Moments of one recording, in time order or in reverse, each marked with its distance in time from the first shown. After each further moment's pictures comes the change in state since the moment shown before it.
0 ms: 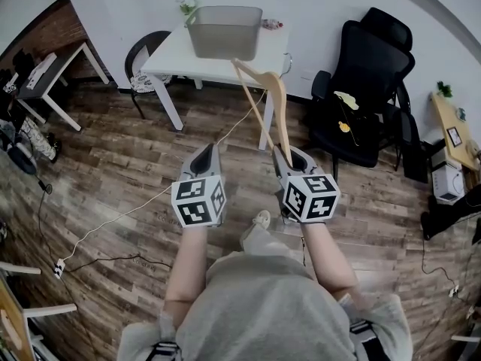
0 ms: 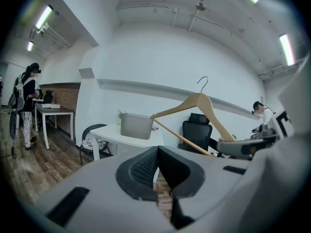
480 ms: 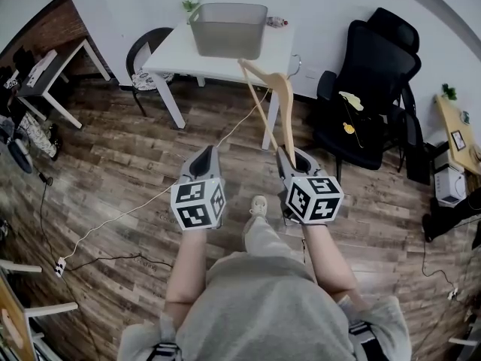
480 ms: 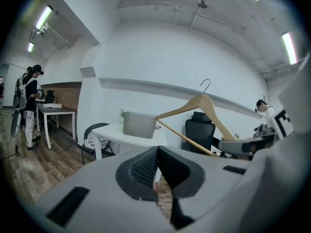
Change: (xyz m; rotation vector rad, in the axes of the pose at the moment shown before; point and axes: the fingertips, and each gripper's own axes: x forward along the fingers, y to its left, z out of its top) left arm 0.018 0.018 -0.001 -0.002 0.016 0.019; right arm 0.024 -0.012 -0.002 0.044 0.012 -0.018
